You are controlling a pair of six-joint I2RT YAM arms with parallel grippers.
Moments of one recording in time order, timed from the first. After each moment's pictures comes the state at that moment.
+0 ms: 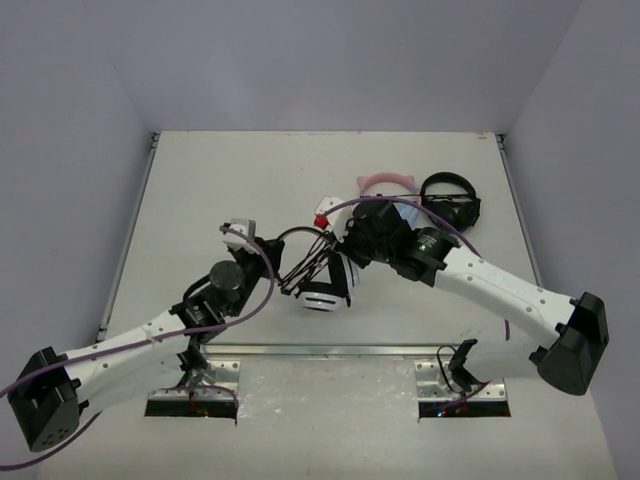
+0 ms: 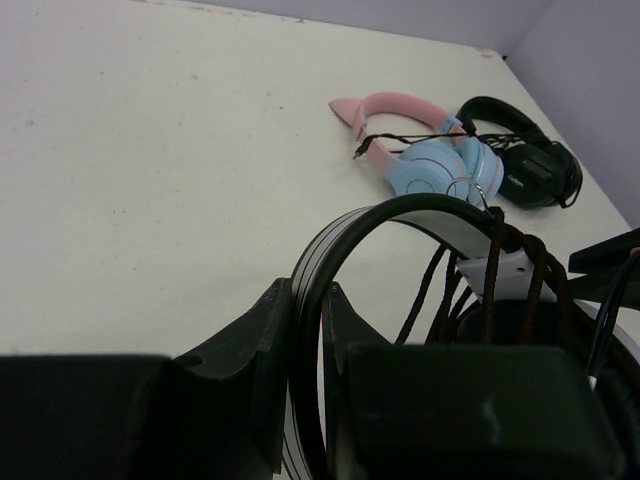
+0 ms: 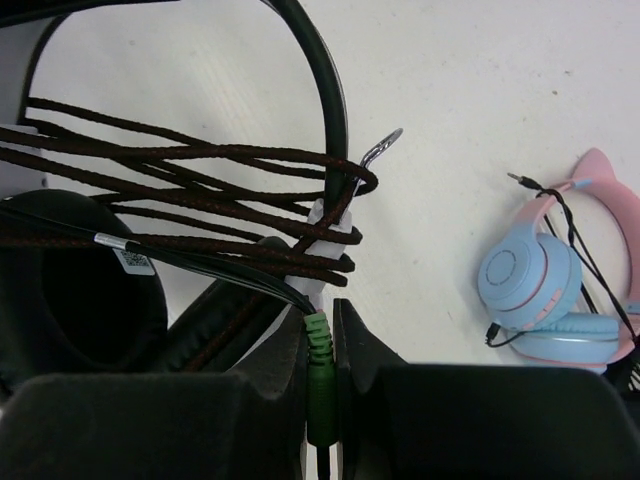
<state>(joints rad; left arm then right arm) -0.82 0.76 0.30 0.39 -0.48 -0.40 0.86 1.28 1.07 -0.47 0.04 -0.28</state>
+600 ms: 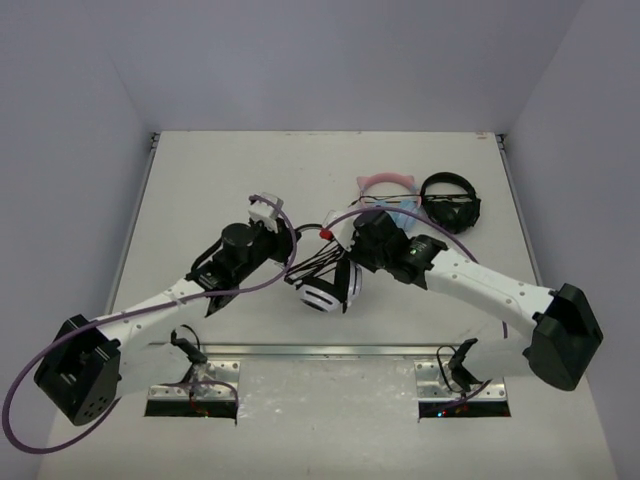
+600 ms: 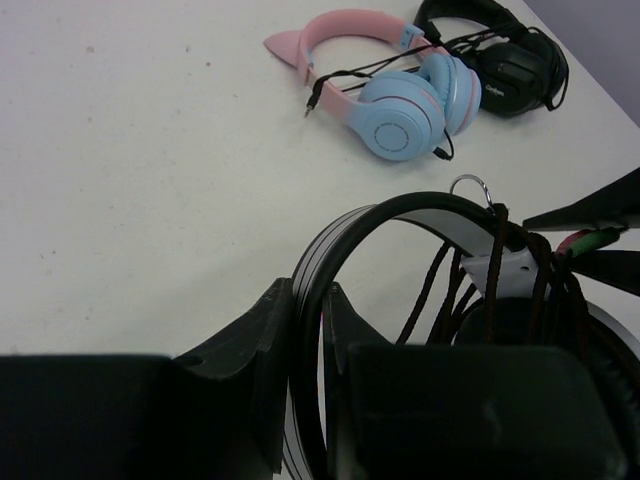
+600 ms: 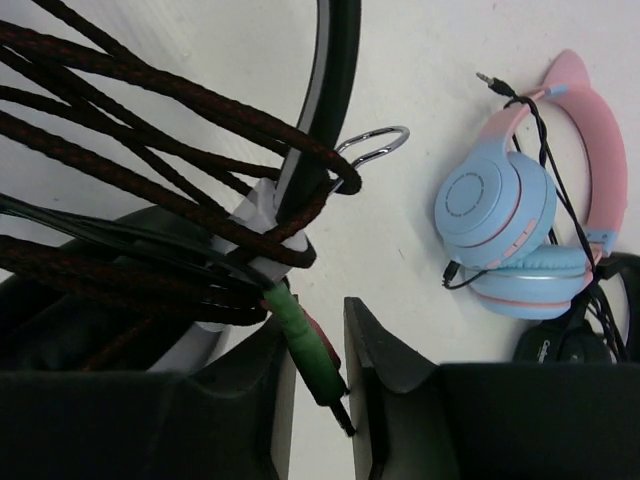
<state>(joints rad) -0.61 1.08 0.51 0.34 -0.04 -0.27 0.80 1.32 0.91 -0.39 0.16 -0.41</state>
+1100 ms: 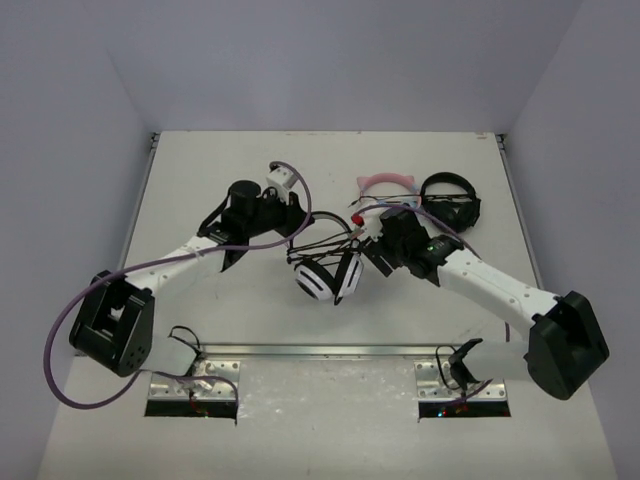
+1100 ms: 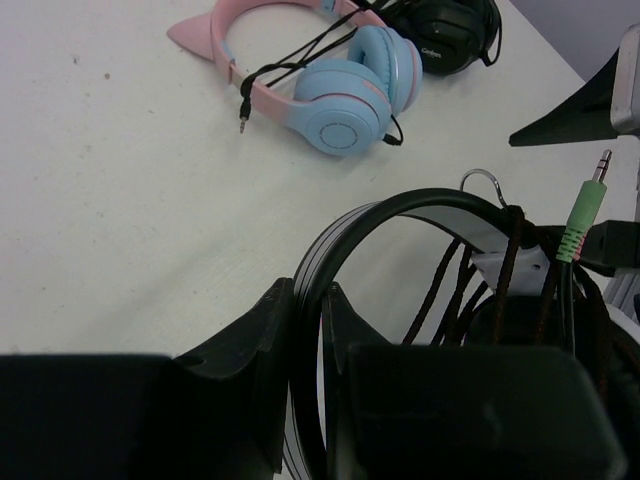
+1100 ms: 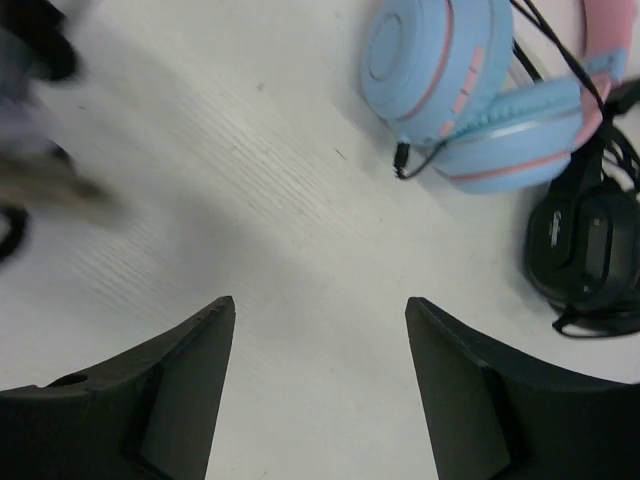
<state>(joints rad) -0.44 1.36 0.80 0.22 0.39 -0.19 0.63 1.29 0.80 -0.35 0.22 -0.33</state>
